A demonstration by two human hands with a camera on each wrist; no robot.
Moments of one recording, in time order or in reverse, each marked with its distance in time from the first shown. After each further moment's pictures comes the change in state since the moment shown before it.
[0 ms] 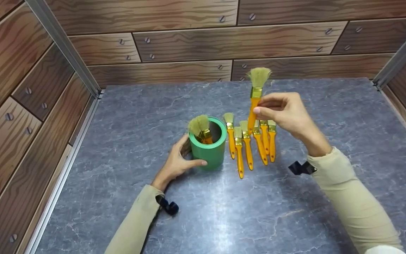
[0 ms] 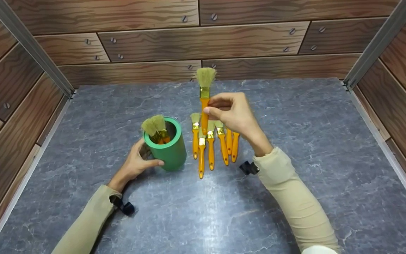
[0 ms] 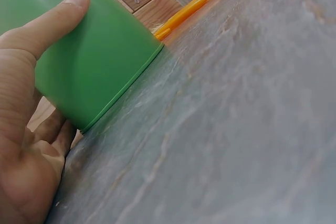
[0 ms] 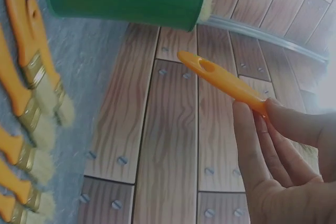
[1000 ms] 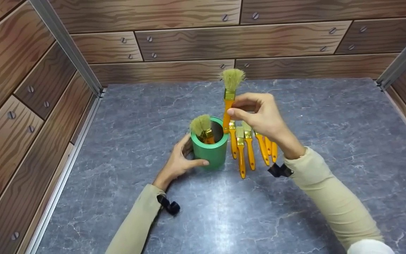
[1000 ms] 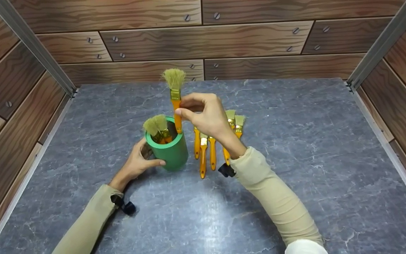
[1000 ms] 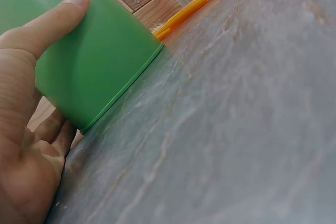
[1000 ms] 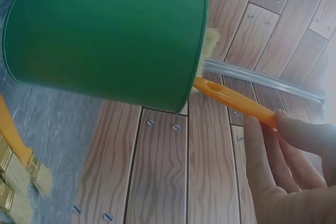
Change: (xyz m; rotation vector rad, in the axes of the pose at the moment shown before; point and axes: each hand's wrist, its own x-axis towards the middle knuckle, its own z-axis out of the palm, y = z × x) left_hand 0.000 0.000 -0.002 0.014 -0.002 -0.002; right_hand 0.012 -0.013 0.062 0.035 -0.035 -0.186
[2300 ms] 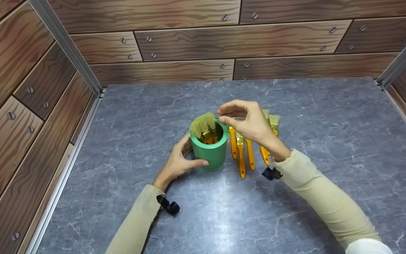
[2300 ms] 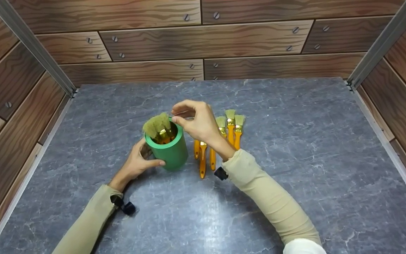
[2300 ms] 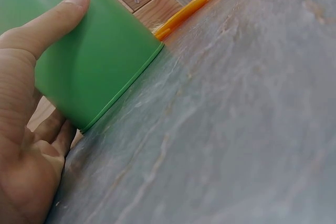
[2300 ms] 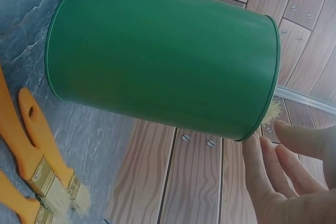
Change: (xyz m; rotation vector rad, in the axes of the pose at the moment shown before) left_hand 0.001 0.000 0.001 -0.016 -0.007 0.013; right_hand 0.000 0.029 0.019 -0.143 -0.036 0.029
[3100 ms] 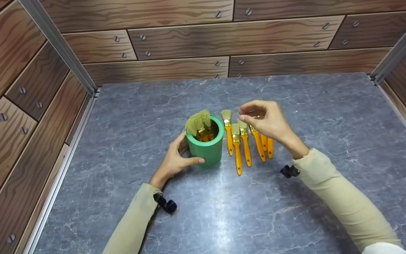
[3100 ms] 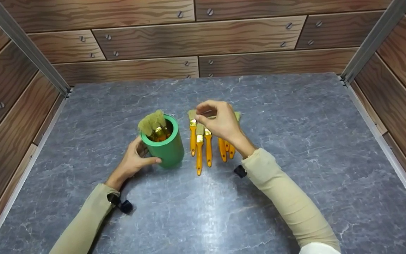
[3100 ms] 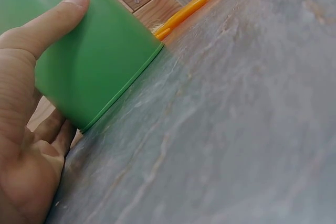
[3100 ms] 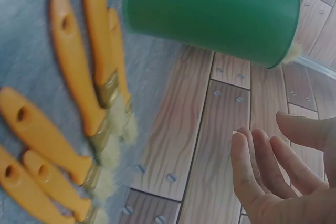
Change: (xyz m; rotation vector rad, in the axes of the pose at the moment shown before) left_hand -0.003 0.000 0.001 -0.004 0.014 -0.031; right_hand -0.020 0.033 -0.049 -0.132 0.046 0.119
